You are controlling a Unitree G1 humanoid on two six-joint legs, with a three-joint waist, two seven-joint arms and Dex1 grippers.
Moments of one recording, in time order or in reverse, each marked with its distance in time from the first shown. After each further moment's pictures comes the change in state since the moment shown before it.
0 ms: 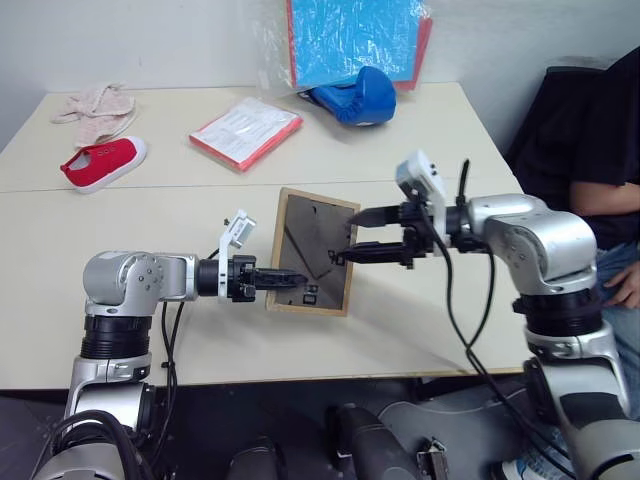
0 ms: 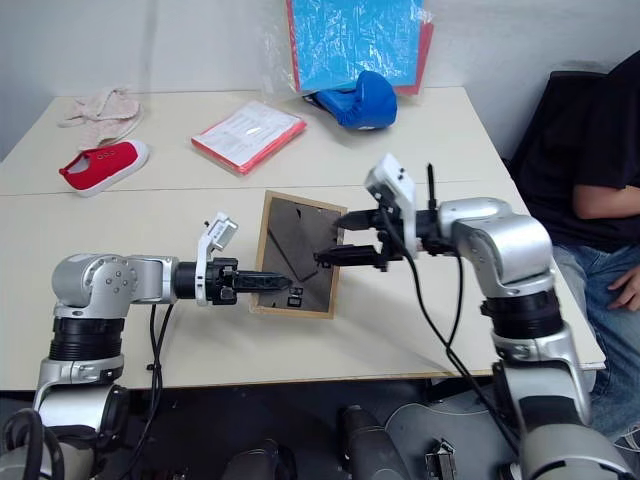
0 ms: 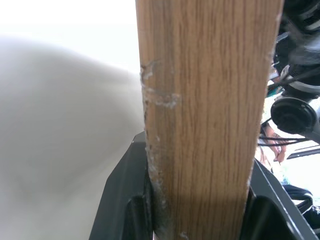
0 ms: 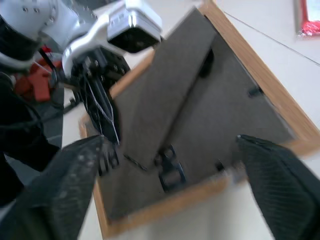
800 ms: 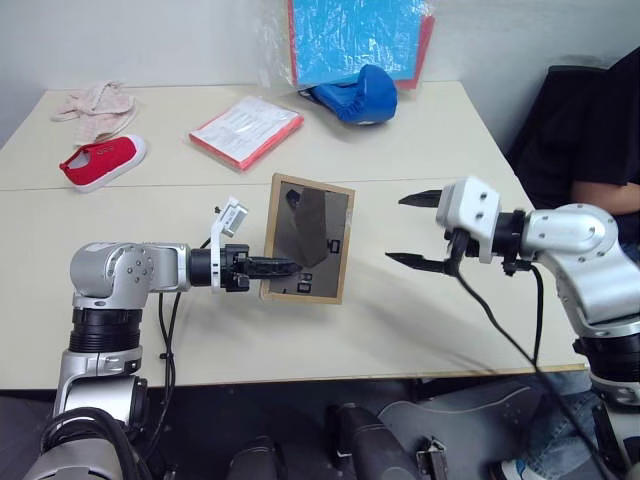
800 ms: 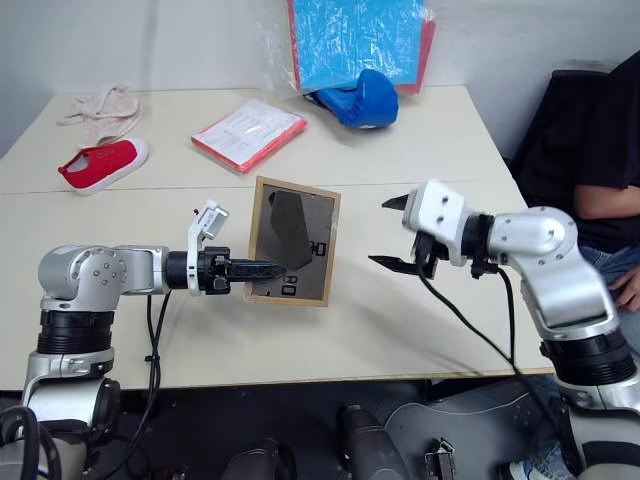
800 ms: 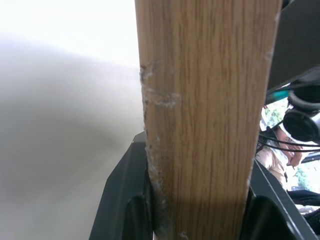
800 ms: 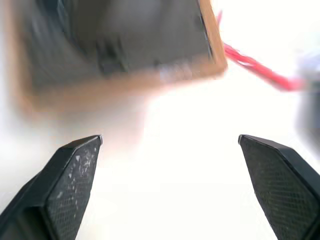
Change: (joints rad) left arm -0.026 0.057 0.001 0.020 -0.037 -0.031 0.007; right arm 0.302 -0.346 0.064 0.008 -0.468 -1.179 -0.204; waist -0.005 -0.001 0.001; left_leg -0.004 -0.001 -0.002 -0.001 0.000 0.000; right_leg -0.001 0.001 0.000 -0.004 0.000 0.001
